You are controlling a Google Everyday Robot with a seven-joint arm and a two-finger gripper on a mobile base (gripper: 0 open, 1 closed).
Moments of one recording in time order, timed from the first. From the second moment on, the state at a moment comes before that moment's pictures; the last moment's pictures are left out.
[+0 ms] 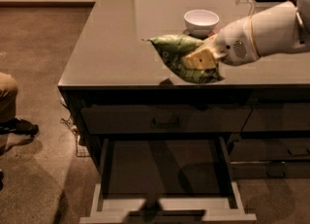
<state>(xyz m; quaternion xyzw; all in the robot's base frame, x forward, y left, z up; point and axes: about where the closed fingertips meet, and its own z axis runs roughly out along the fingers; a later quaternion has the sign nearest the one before) 0.548 -0.099 0.943 -0.42 0.77 0.27 0.39</state>
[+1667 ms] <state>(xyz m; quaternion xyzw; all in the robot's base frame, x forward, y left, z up) 0.474 -0.055 0.805 -0.44 0.76 0.43 0.21</state>
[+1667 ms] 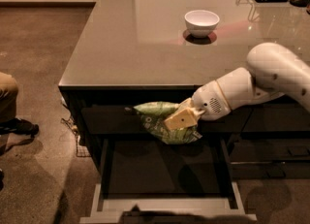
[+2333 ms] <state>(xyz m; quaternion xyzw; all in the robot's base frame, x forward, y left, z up) 0.490 -0.056 0.683 -0.40 0.81 0.40 0.16</state>
